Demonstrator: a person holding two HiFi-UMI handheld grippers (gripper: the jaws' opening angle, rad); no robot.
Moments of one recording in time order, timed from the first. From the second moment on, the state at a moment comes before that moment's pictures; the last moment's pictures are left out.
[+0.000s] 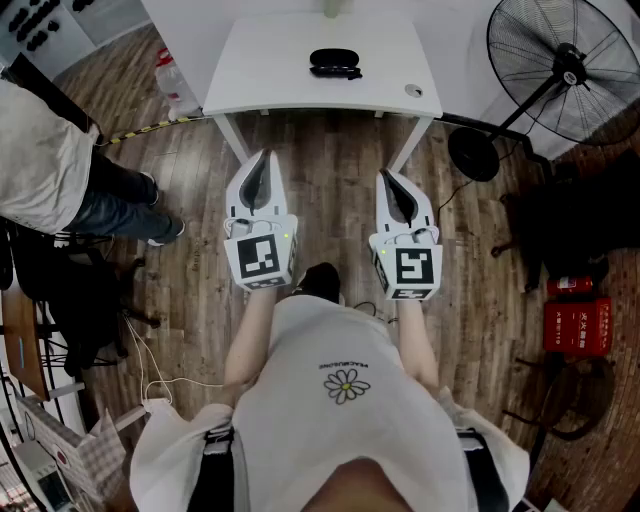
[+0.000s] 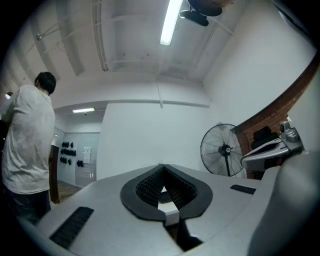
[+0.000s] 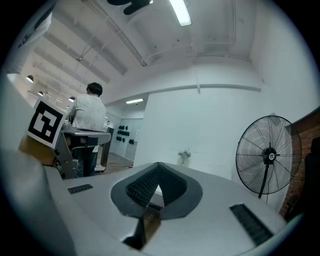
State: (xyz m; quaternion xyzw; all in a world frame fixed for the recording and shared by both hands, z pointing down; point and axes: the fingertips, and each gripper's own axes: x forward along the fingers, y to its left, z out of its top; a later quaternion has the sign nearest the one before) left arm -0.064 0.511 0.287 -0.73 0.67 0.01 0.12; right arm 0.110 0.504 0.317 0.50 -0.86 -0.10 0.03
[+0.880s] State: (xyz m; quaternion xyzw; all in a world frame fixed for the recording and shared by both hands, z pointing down) left arm -0.072 0.449 0.307 -0.73 0.68 0.01 0.10; right arm 0.101 0.439 0.344 0.46 -0.88 -0.09 0.06
